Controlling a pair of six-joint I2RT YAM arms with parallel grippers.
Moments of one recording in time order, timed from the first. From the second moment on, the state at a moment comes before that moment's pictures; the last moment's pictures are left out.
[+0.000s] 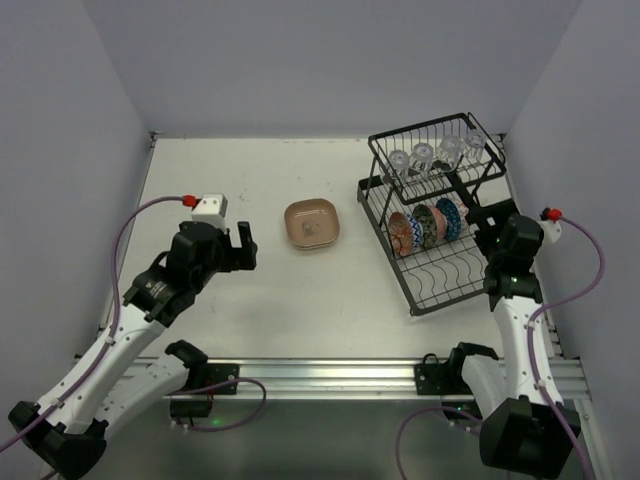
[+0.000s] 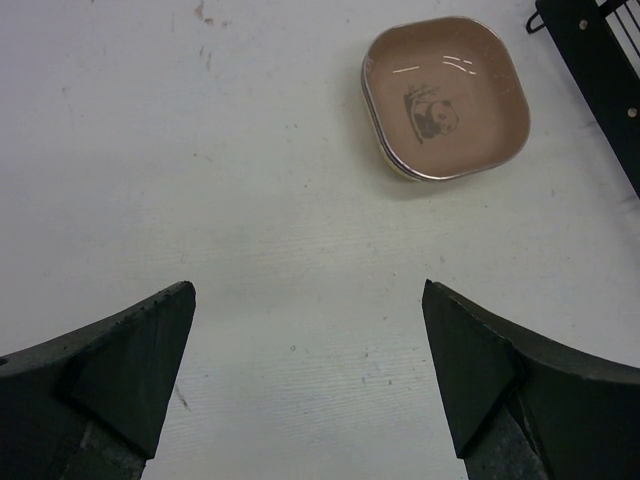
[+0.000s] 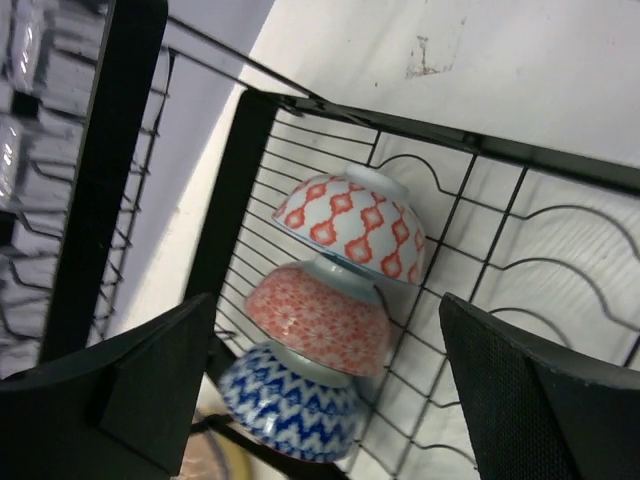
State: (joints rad) left arm -0.53 0.76 0.82 -0.61 -0.29 -0.38; right arm -0.20 0.84 0.63 -0.20 0.14 0.95
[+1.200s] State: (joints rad) left arm -1.02 1.26 0.89 -0.08 -0.17 -0.79; right arm 0.04 0.42 0.64 -0.46 0.29 0.50
